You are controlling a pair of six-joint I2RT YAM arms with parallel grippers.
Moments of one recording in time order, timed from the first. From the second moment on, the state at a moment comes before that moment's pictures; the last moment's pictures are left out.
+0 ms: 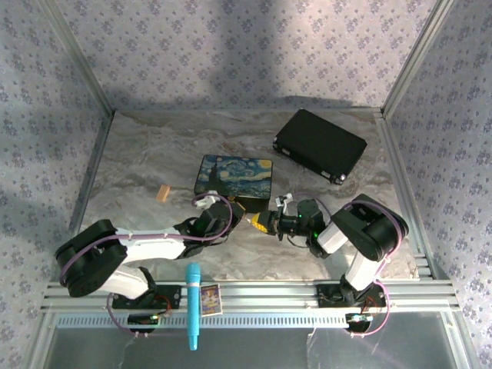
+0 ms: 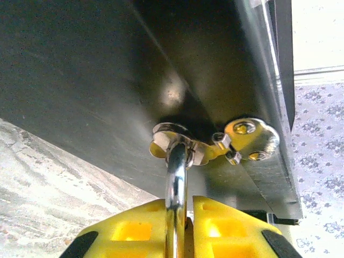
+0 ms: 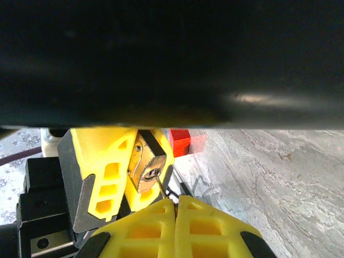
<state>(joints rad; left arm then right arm) -1.00 1.39 0.48 0.38 -0.29 -1.53 0.63 1.71 0.26 1.22 -0.66 1.49</state>
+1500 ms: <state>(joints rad) -1.01 1.44 0.46 0.49 -0.25 -1.64 0.60 1.79 0.33 1.25 -0.60 1.49</state>
